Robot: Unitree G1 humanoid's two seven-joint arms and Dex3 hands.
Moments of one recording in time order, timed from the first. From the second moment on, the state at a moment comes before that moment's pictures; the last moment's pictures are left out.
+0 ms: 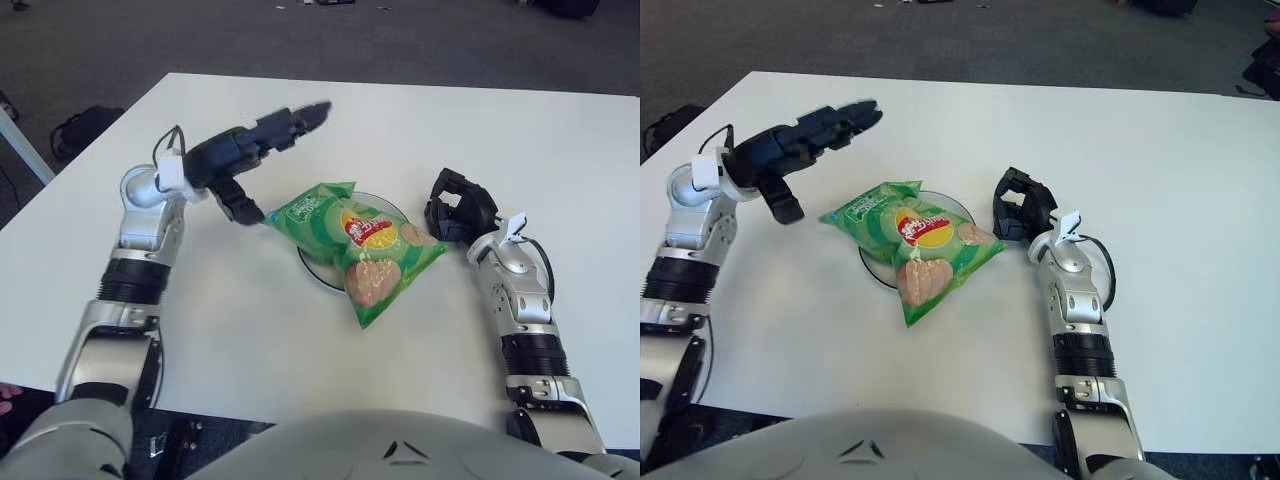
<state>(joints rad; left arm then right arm) -0.50 0.44 0.00 0.27 -0.52 -0.49 -1.04 -0.18 -0.17 -0.09 0.11 0.17 0.17 0.19</state>
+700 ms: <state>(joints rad) -0.47 0.39 0.12 0.47 -0.15 -0.58 -0.61 -0.18 -0.14 -0.12 0.15 0.18 0.08 0.17</state>
